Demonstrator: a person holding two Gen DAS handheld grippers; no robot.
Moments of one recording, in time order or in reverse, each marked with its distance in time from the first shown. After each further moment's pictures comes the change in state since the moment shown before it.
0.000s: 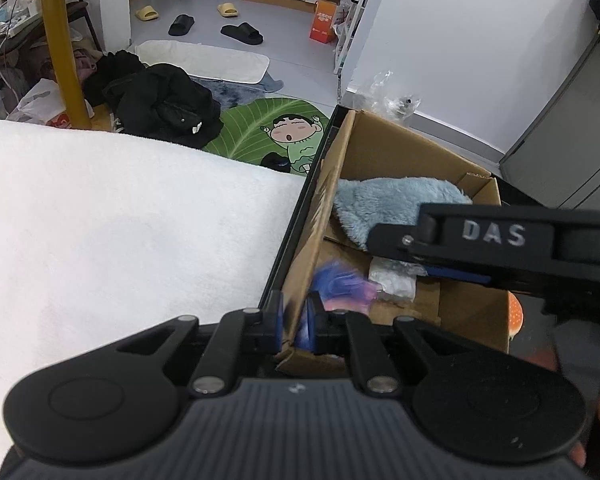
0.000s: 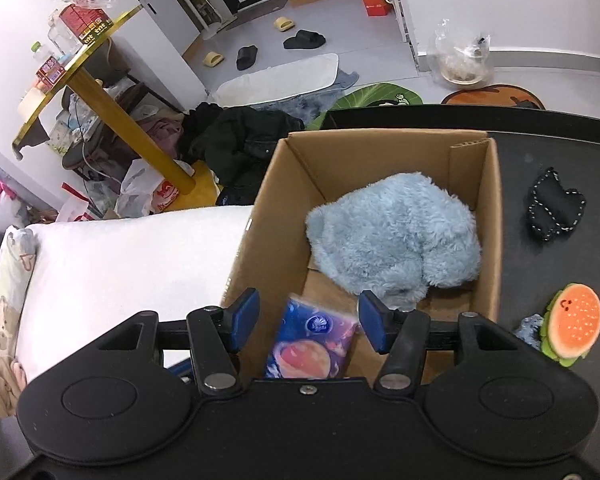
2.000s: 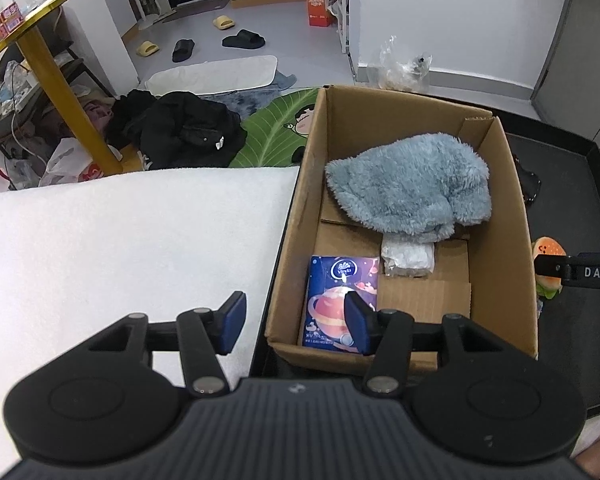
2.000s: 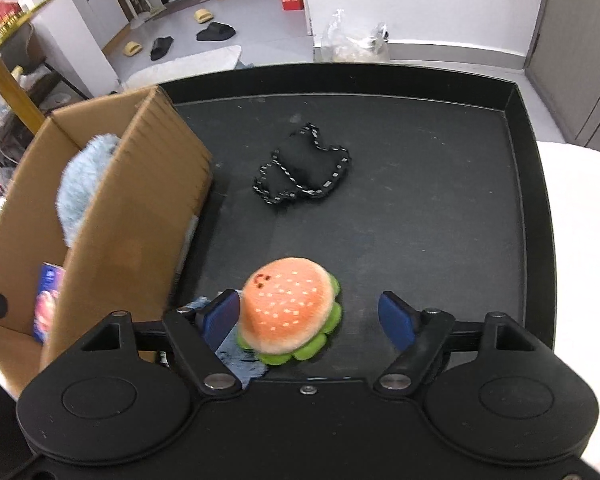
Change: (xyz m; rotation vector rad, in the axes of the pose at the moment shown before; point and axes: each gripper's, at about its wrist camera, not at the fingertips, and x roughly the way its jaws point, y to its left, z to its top) left arm 0.006 -0.053 -0.006 0.232 0.027 0.217; right arm -0.004 -0.161 -0.027 -0.023 0.008 -0.247
